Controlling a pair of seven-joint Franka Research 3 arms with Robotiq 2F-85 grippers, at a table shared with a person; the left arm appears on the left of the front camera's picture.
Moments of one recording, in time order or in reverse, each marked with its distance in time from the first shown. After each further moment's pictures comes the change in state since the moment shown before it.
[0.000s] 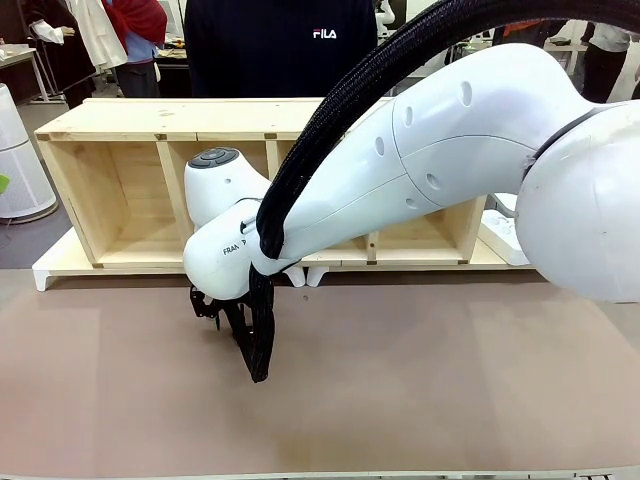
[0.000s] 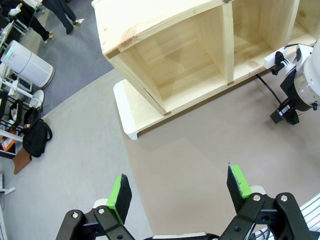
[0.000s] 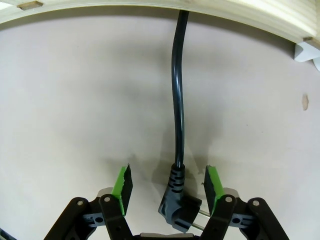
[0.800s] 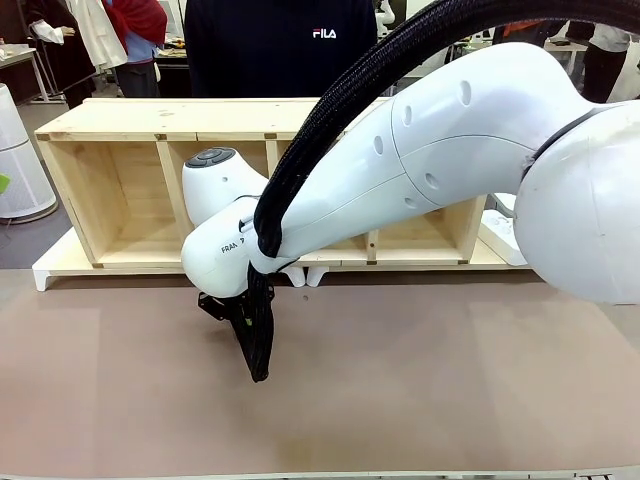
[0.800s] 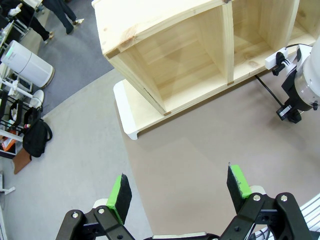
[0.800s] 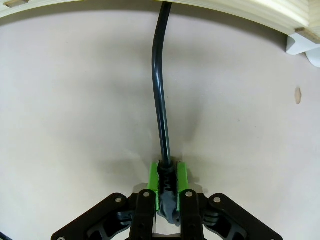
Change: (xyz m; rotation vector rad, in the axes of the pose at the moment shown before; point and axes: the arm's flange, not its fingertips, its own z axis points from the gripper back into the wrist) left arm 0.000 0.000 0.000 0.000 0.000 0.000; right arm 0.000 -0.003 -0.001 -0.038 0.022 -0.001
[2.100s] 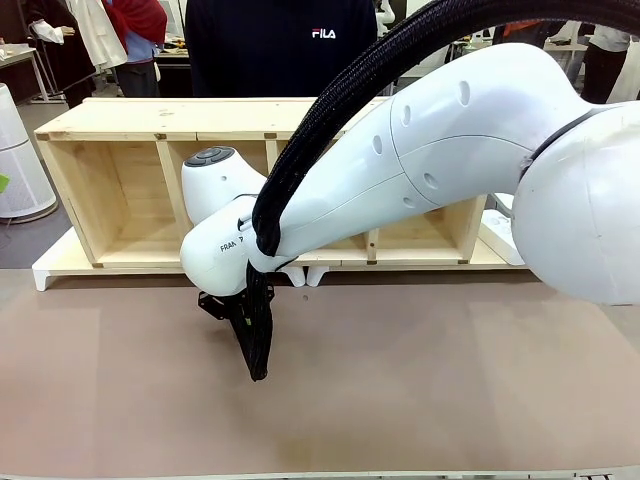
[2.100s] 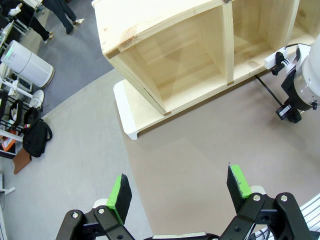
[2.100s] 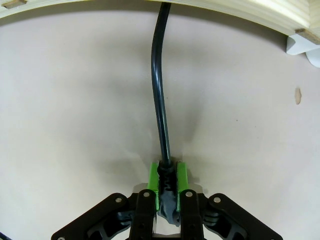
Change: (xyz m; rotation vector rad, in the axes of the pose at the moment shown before) left arm 0.000 0.000 0.000 0.000 0.000 0.000; right arm 0.001 0.000 0.000 -0.003 0.005 -0.002
